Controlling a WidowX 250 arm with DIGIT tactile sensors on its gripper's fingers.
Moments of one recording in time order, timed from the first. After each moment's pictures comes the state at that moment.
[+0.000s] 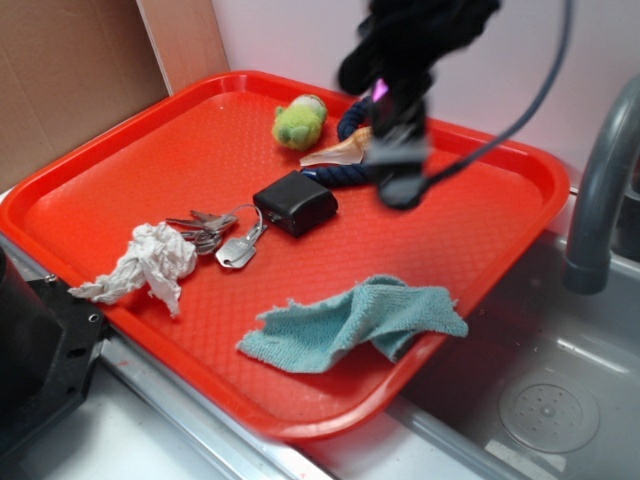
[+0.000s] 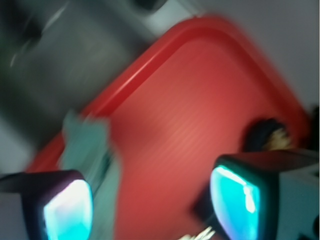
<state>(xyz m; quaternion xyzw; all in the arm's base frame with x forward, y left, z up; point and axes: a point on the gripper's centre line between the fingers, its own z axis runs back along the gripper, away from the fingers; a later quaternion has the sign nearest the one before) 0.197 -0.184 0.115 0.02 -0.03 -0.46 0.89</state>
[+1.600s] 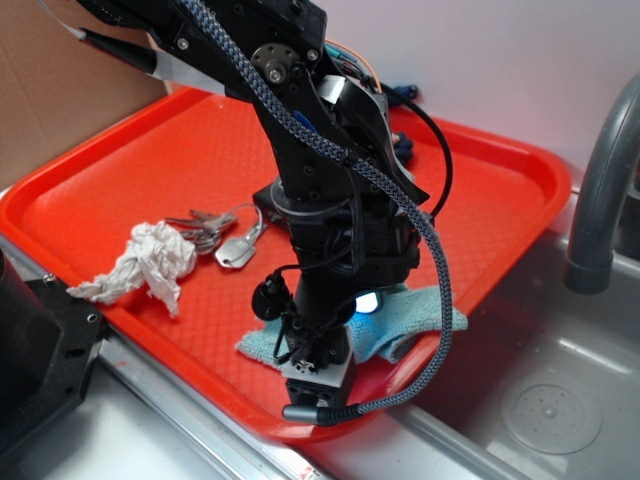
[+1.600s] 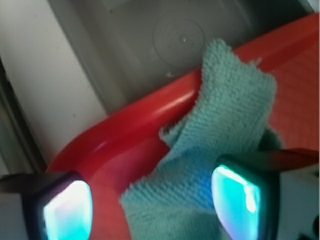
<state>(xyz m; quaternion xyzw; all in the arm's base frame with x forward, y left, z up) 0.162 -0.191 0.039 -0.02 -0.04 -0.52 0.85</state>
